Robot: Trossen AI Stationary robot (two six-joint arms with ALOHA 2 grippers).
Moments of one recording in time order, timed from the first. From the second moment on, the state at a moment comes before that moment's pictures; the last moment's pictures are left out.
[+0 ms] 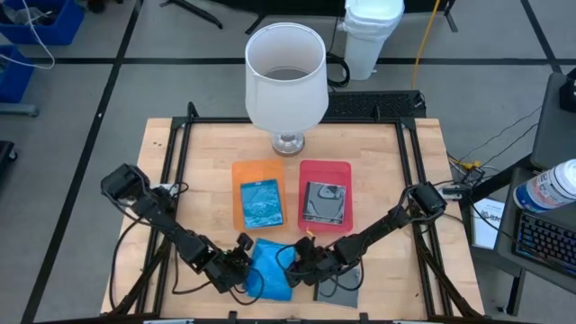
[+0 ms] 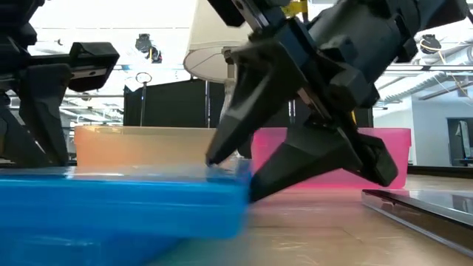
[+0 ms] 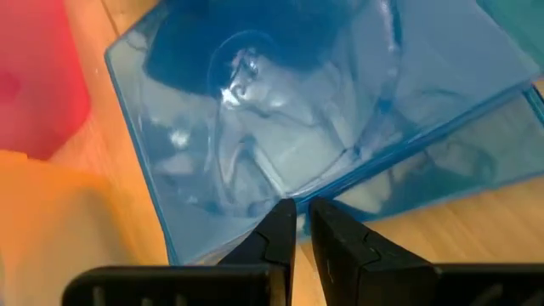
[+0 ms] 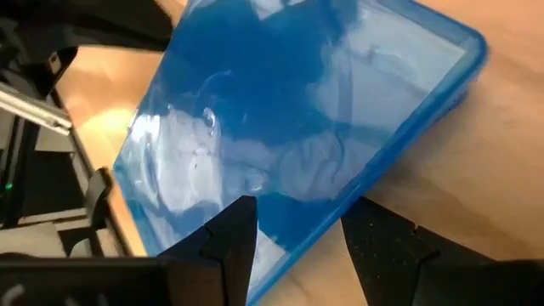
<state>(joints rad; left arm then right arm) -0.73 1.73 0.84 -0.13 -0.43 0.07 0.51 2.08 1.25 0.01 0.28 1.45</state>
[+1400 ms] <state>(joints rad) -0.89 1.59 0.83 -0.15 -0.55 -0.04 0.57 2.03 1.18 0.48 0.35 0.92</state>
